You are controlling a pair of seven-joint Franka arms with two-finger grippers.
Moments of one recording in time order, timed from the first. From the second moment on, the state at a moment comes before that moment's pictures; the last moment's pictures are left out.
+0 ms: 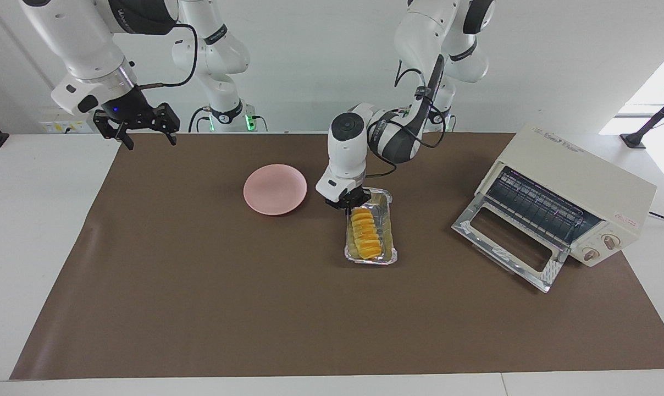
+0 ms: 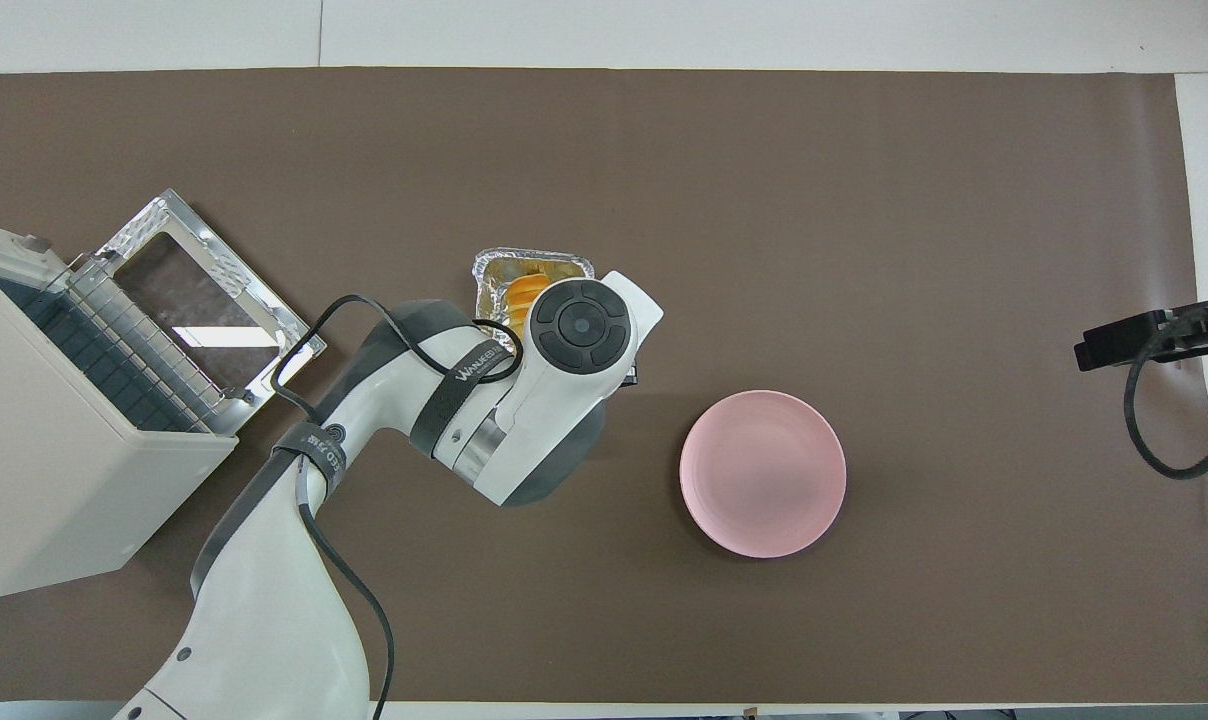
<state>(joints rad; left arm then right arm) -0.71 0.39 -0.01 -1.76 0.04 2.11 -0.73 -0.07 -0.09 0.03 -1.71 0.02 1.55 -0.15</state>
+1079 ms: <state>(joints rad) -0.04 -0.03 0.03 -1.73 0.00 1.61 -0.24 0.15 -0.09 0.06 -1.73 0.03 1.60 0.21</state>
